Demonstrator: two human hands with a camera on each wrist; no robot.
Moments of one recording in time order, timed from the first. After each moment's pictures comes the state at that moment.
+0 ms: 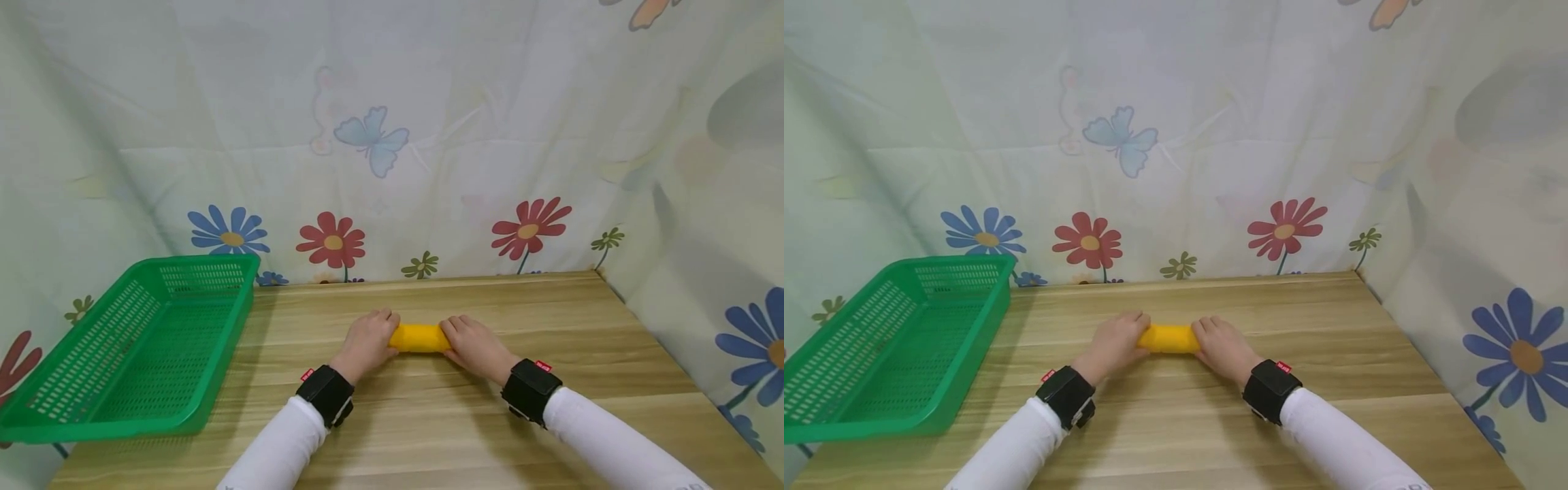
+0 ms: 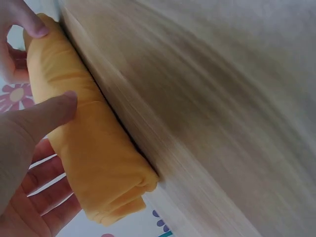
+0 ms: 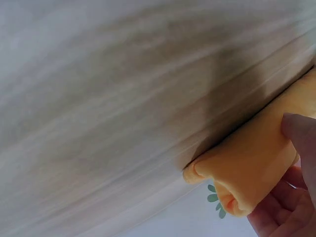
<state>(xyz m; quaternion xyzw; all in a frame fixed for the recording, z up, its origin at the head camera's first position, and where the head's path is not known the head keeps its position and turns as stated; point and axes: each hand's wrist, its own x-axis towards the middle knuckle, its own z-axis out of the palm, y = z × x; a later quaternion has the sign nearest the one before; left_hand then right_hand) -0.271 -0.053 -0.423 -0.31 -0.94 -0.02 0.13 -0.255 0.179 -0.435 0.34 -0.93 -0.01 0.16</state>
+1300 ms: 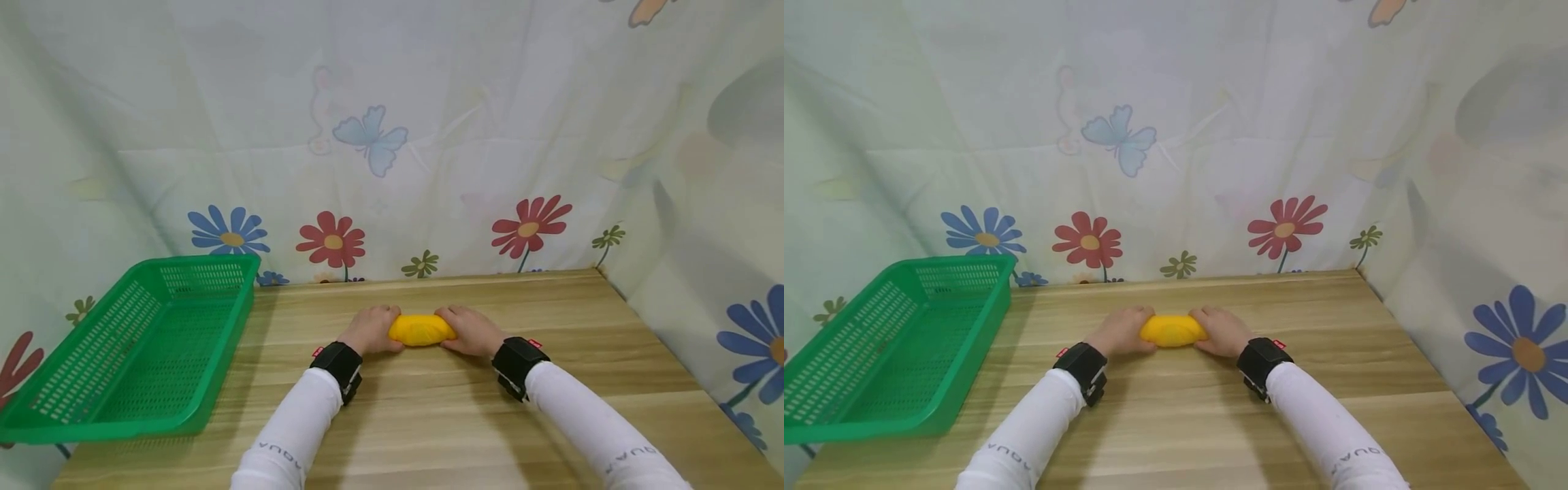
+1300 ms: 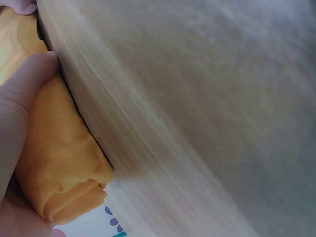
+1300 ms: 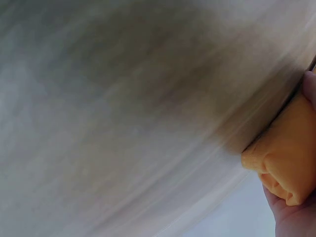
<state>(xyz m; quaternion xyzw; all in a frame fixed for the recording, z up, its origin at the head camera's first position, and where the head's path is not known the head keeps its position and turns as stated) -0.322 -0.049 -0.446 -0.30 -0.95 -0.04 0.00 -0.304 0.193 -0.453 0.35 -0.93 0.11 0.07</state>
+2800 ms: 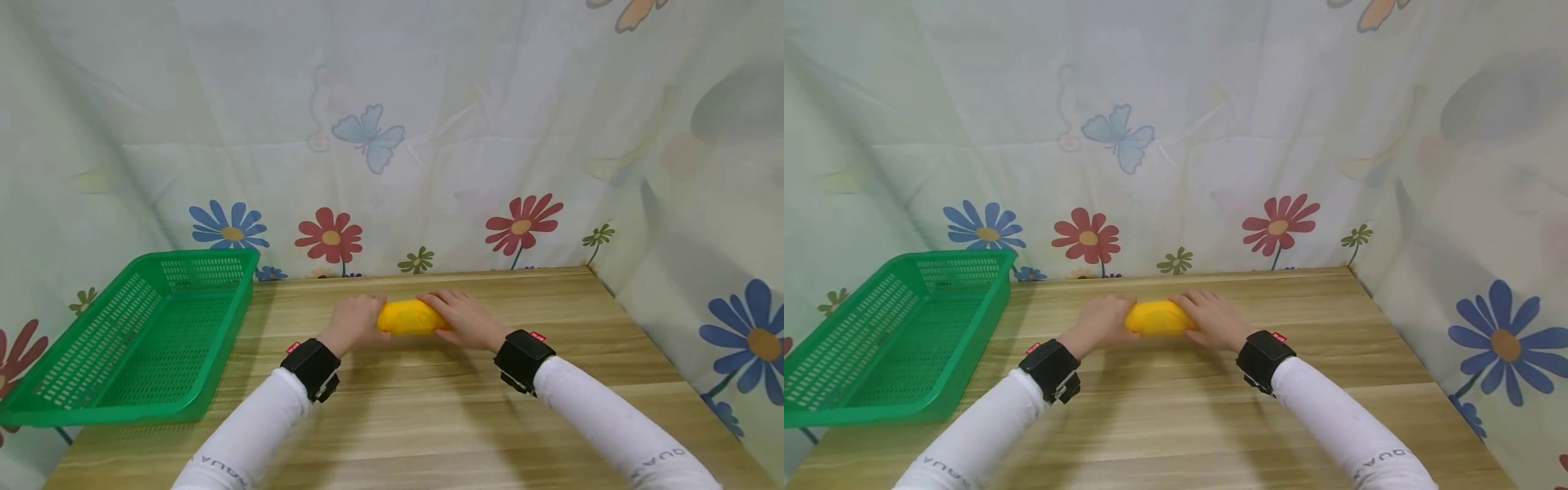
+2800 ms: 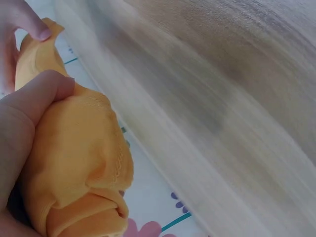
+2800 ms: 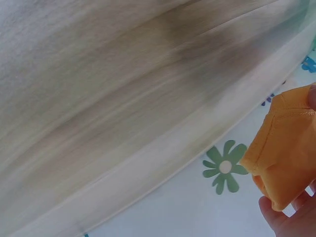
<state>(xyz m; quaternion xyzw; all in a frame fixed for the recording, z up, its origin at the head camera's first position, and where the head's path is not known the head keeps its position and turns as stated) -0.270 -0.058 -0.381 -0.25 -0.97 -0.03 0.02 -0.269 0.180 -0.404 0.40 -0.90 0.09 0.16</state>
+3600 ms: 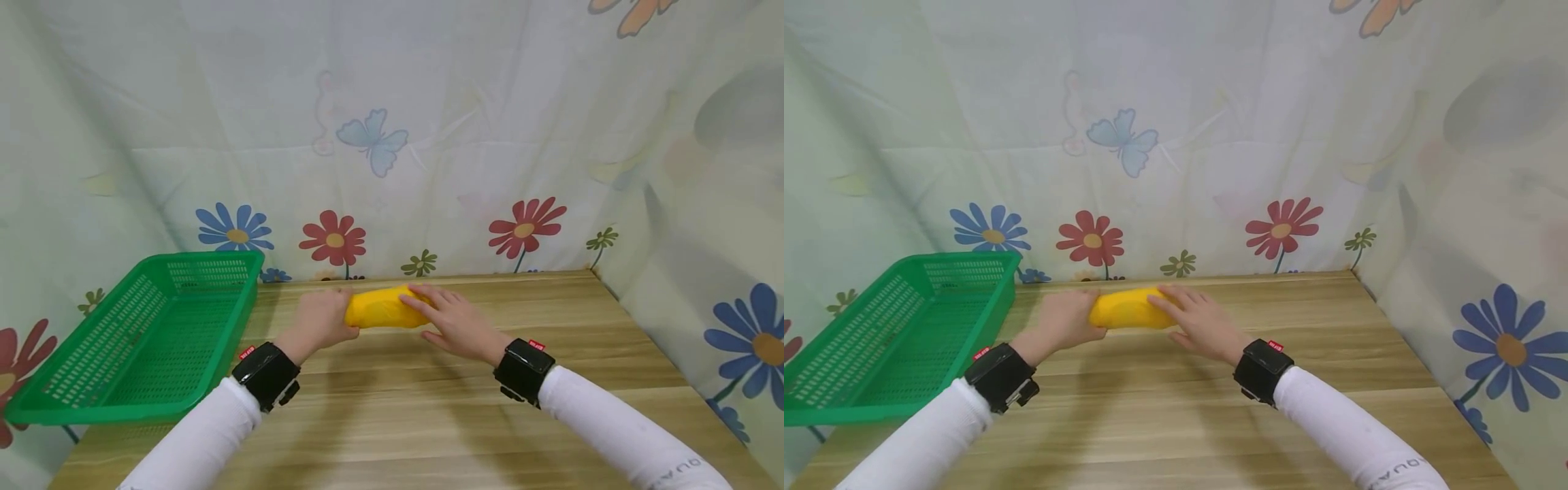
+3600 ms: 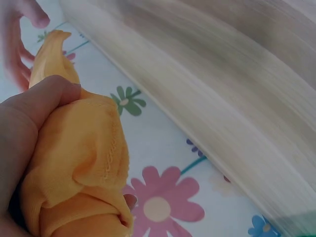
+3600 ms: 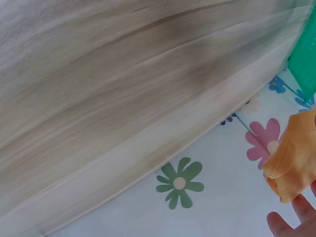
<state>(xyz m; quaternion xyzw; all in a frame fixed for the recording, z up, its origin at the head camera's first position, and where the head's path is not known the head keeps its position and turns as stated) -0.244 -0.107 -0.345 -0.21 -0.97 0.01 0.10 -0.251 0.158 -0.386 0.43 -0.88 0.06 0.19</state>
